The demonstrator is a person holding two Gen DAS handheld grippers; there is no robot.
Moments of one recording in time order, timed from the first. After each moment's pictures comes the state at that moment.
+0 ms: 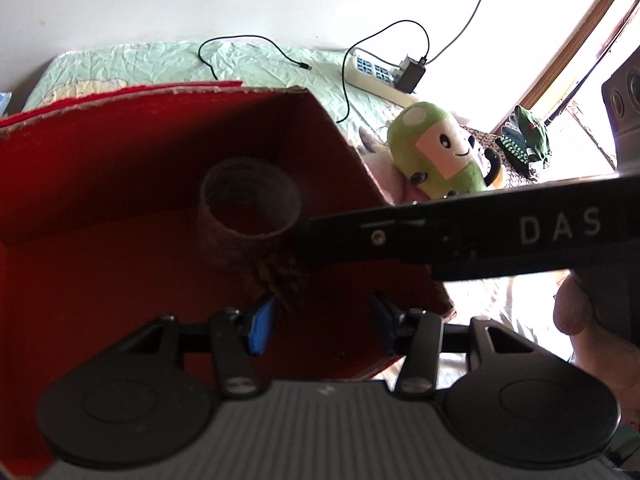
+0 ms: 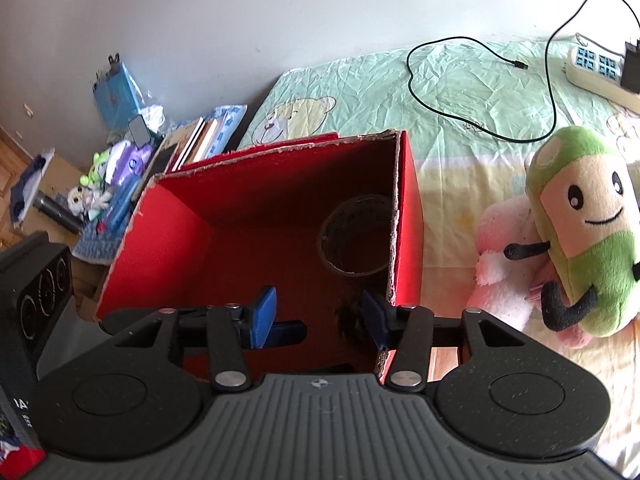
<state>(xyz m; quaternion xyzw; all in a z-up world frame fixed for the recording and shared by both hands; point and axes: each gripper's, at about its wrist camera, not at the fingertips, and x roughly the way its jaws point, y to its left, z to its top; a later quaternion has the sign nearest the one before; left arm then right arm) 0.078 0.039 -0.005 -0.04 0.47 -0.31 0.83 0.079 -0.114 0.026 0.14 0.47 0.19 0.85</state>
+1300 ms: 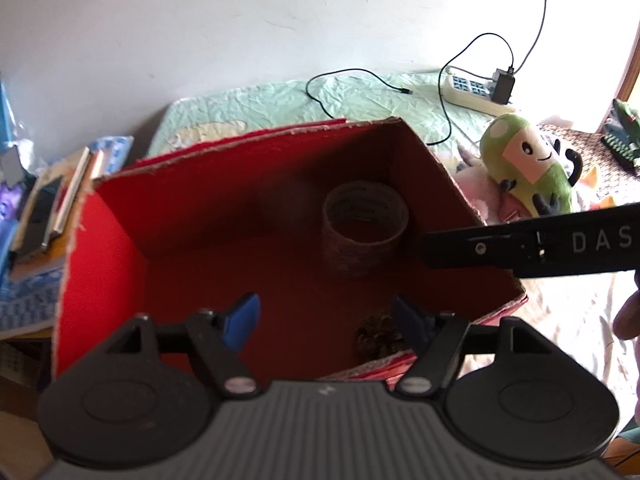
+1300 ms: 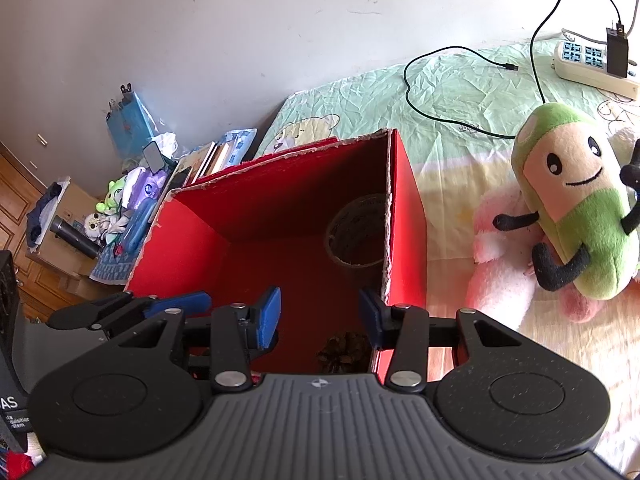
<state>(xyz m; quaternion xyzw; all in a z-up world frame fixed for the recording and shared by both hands) 0.042 0.053 0.029 0.07 0.43 -0.13 0.89 0.052 -0.125 0.023 0.17 0.43 0.19 0.87</state>
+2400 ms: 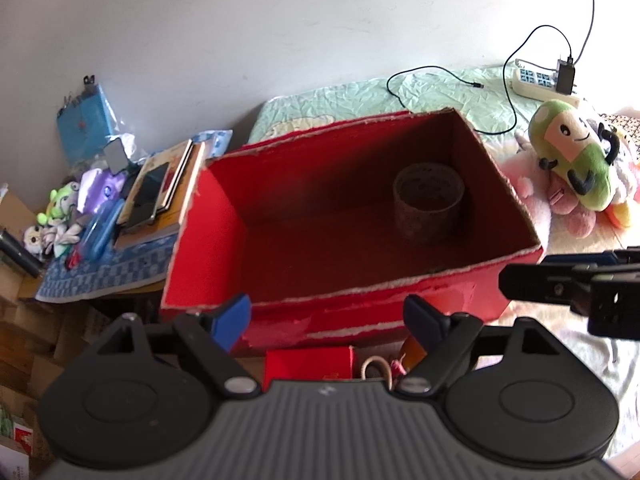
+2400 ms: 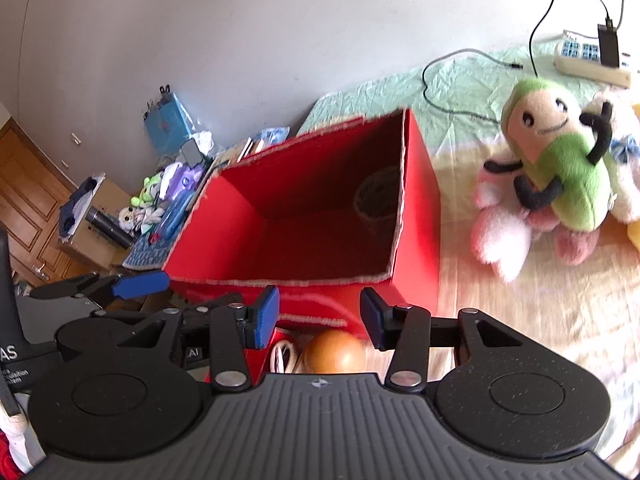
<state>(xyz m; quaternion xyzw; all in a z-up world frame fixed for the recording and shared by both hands) -0.019 0.044 0.057 0.13 0.43 0.02 0.90 -0.015 -0.132 0.026 0.19 0.41 0.23 0.86</state>
